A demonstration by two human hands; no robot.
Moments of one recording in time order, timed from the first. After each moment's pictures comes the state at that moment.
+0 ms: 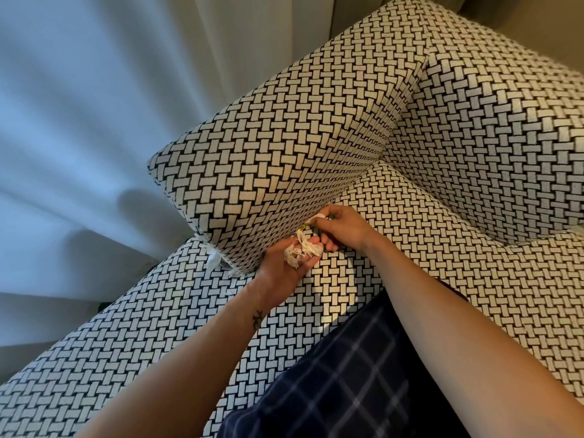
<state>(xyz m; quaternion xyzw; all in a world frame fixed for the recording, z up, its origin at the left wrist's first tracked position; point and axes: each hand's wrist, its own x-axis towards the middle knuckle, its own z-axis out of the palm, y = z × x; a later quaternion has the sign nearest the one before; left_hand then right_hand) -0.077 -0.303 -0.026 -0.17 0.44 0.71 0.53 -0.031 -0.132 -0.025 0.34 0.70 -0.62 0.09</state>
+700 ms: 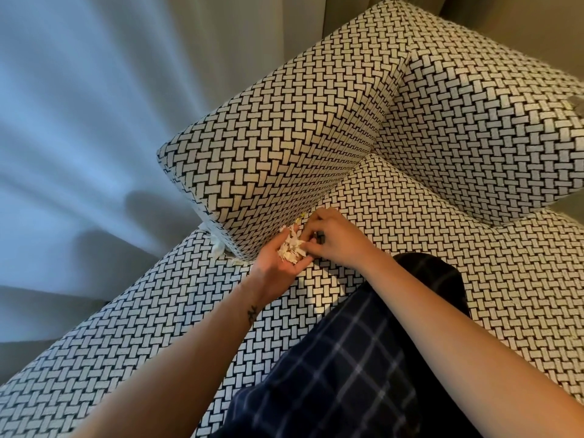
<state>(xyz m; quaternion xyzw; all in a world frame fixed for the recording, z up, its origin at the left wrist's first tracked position) -0.069 -0.334 -0.023 -0.19 0.36 0.72 0.57 0.011 -0.181 -0.009 0.14 0.93 -0.34 0.02</state>
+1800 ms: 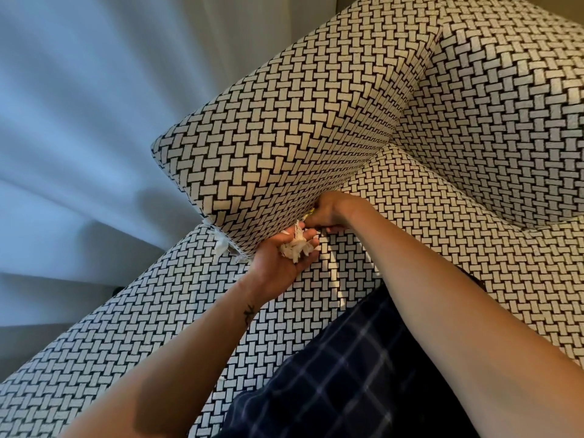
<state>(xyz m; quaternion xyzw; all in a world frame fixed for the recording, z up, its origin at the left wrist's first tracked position) -0.080 -0.331 -0.028 -0.18 0.38 0.72 0.55 -0.078 -0.148 -0.016 0.32 0.81 -0.36 0.33</state>
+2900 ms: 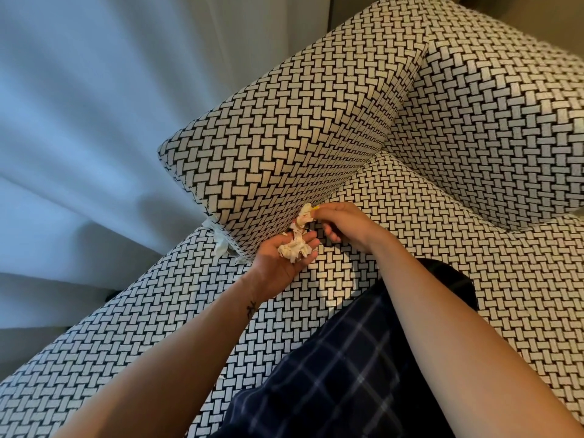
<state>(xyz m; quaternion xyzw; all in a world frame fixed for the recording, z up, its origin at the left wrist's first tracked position) -0.078 -0.332 -0.027 -0.18 0.39 0.71 0.56 -0.017 -0.157 -0.006 0.33 0.63 -0.70 0.09</state>
